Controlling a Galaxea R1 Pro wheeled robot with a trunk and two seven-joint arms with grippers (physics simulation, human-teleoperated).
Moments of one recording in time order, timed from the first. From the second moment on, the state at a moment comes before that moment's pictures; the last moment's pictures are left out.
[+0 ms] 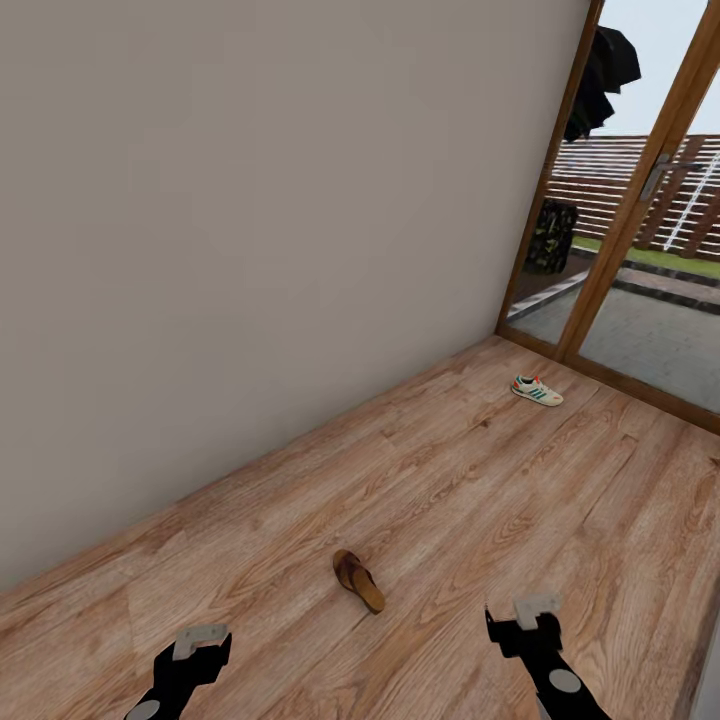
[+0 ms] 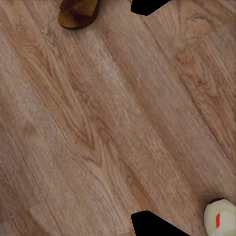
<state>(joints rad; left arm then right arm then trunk) -0.42 0.09 0.06 -0.27 0.06 -0.28 -0.01 -0.34 -0.09 0.01 -0.59 0.12 -0.10 -0.06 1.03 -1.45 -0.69</state>
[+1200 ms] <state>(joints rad) -0.42 0.09 0.07 -0.27 0.06 -0.34 0.00 -0.34 -0.09 0.00 -0.57 0.12 -0.11 0.08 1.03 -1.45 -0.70</state>
